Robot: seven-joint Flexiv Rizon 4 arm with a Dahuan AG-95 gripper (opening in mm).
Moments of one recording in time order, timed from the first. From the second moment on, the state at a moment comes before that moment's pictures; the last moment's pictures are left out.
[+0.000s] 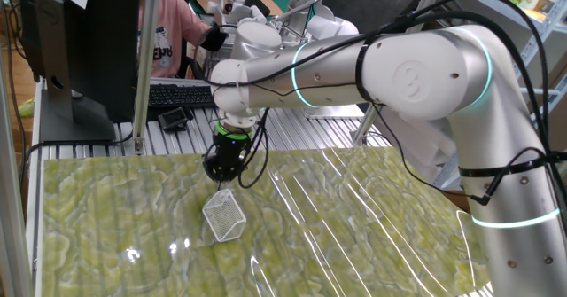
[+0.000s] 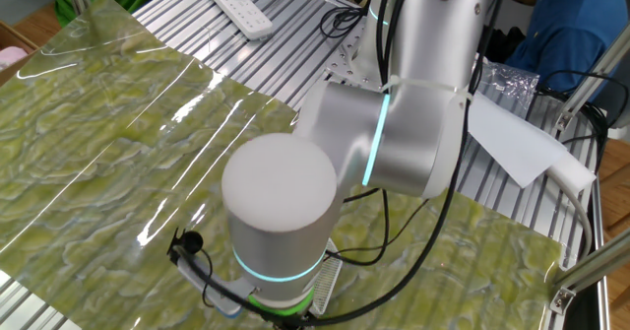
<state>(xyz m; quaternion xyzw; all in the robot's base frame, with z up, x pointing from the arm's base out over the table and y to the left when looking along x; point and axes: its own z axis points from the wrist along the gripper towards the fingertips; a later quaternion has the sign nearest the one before) 0.709 0.139 0.019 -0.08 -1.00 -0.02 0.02</state>
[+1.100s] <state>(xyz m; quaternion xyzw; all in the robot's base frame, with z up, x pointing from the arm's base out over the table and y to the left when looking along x) 0.701 0.130 0.014 -0.07 -1.00 -0.01 0.03</state>
